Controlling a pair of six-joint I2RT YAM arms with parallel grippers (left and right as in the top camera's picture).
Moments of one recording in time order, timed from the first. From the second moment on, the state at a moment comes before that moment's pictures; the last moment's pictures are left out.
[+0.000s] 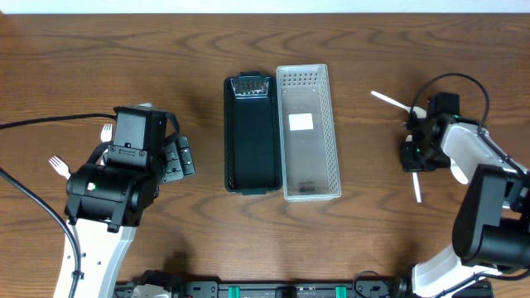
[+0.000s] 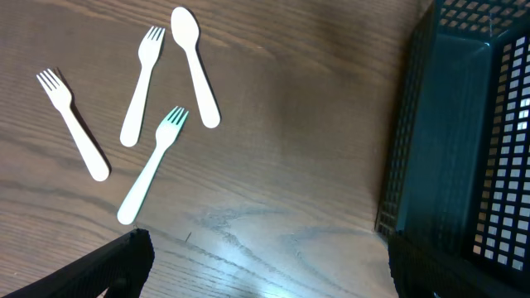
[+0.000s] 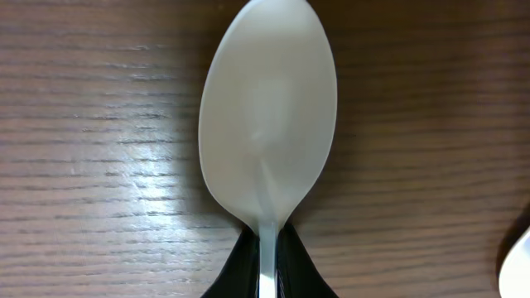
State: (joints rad) left arm -0.21 1.09 1.22 -1.20 -0.24 -0.38; right arm -0.16 1.80 1.03 -0.72 0.06 -0.17
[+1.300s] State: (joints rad) left arm -0.21 1.09 1.22 -1.20 -0.24 -0.38; right arm 0.48 2.03 1.55 -0.86 -0.03 0.28
